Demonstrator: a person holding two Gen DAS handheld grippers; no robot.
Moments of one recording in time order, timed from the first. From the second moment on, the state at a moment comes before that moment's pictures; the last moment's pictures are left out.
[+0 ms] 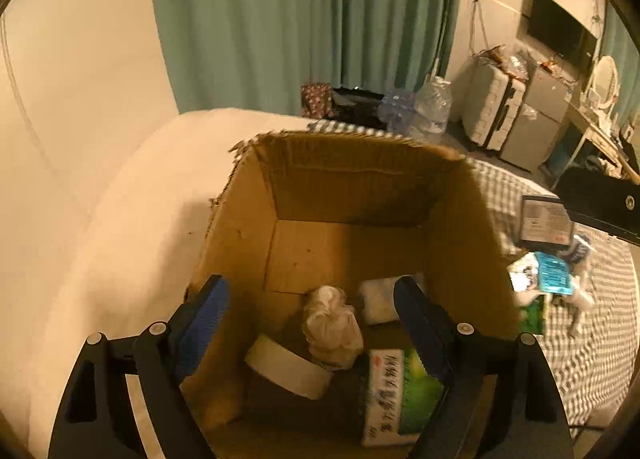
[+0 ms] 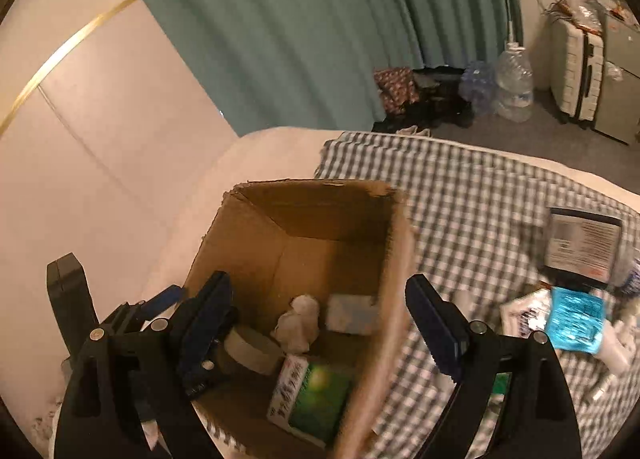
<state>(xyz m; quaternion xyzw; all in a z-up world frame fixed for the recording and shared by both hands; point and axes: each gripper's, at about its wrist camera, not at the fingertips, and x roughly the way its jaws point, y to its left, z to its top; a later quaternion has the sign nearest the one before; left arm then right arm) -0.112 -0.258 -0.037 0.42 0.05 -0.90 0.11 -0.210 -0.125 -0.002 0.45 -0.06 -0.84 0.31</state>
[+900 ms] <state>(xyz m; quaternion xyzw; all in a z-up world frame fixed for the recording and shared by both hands) -0.113 -0.005 -0.107 0.43 0.03 -0.90 0.01 -0.126 0.199 -0.092 0.45 -0.06 -0.89 0.06</state>
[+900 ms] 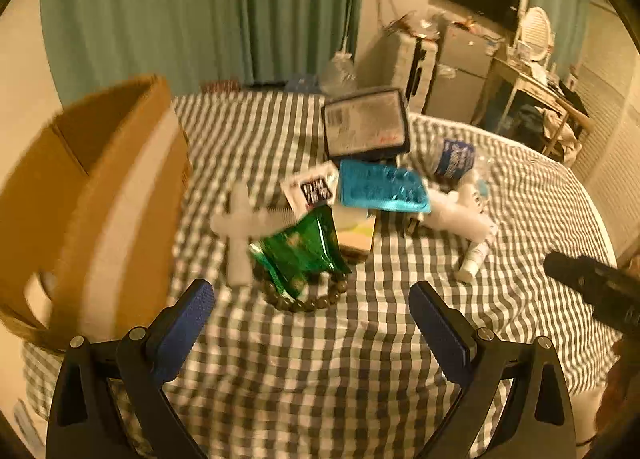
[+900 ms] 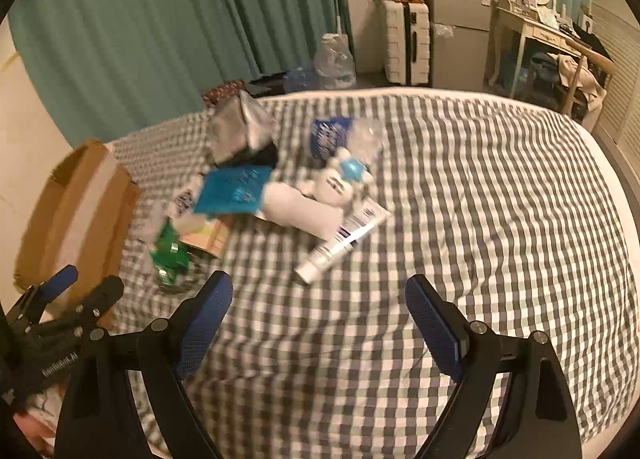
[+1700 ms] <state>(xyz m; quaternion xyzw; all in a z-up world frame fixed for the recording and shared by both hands) -0.185 -0.023 -0.184 0.47 0.04 -0.88 0.01 -0.196 0.192 -0.175 0.50 -0.10 -0.86 0.02</state>
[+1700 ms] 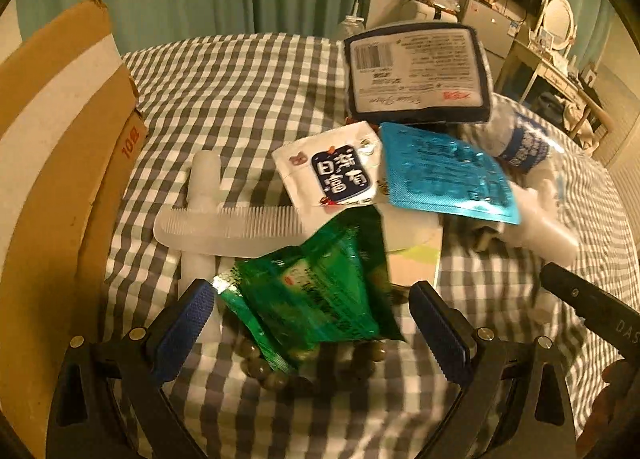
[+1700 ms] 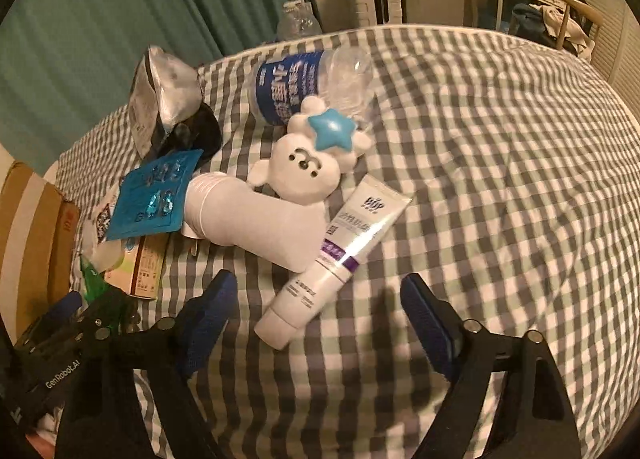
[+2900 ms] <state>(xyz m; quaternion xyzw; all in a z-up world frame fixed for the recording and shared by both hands) -0.101 -0.026 -0.089 0.43 0.03 -0.90 -0.06 -0.087 0.222 -0.133 0.50 -0.13 -0.86 0.02</state>
